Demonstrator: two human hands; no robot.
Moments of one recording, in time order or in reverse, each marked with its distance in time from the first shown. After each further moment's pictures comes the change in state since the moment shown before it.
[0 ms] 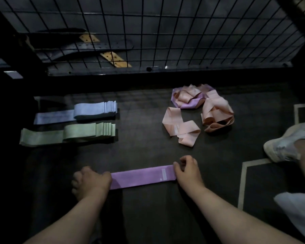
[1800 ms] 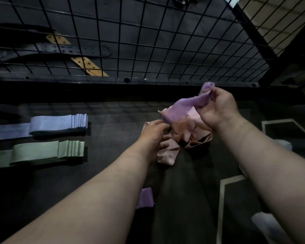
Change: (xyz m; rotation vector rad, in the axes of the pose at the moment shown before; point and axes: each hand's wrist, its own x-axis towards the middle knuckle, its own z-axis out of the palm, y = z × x) left_hand -0.084 0.252 0.012 -0.997 -1.029 0.263; right_hand 0.118 -0.149 -0.200 1.516 0.021 0.005
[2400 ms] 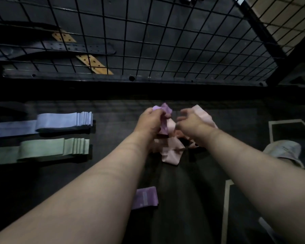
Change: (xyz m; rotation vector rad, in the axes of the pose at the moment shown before) left_hand 0.018 0.022 -0.014 -0.051 0.093 0.159; right_hand 0.008 0.071 -0.022 -1.292 -0.124 -0.016
